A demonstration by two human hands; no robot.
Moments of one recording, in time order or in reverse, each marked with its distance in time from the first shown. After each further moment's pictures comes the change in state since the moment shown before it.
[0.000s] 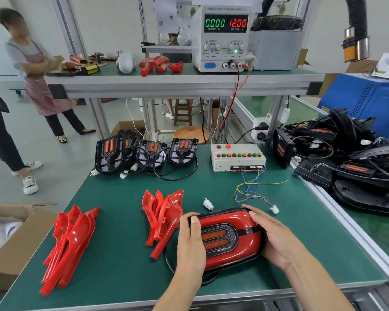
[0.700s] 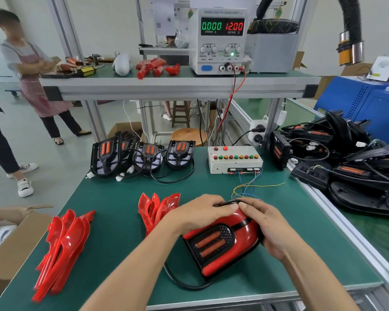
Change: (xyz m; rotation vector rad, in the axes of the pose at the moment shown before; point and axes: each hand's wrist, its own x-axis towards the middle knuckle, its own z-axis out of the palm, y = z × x) left_hand 0.064 0.085 0.020 0.864 -0.736 0.149; right_hand -0.003 -0.028 0.024 -0.193 -0.063 -0.157
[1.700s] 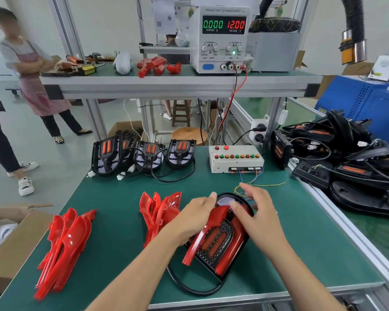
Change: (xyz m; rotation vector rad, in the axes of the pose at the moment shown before) left_hand -0.005 -0.022 0.015 -0.265 0.195 -0.080; right_hand 0.014 0.022 0.002 -0.729 0.240 -0.507
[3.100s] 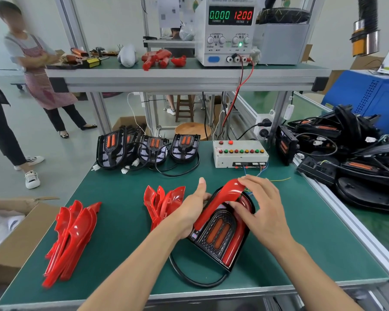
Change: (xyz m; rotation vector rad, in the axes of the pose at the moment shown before) left_hand 0.006 -0.004 -0.004 -0.482 -0.020 -0.317; right_hand 0.003 0.003 -0.001 -0.277 0.125 -0.462
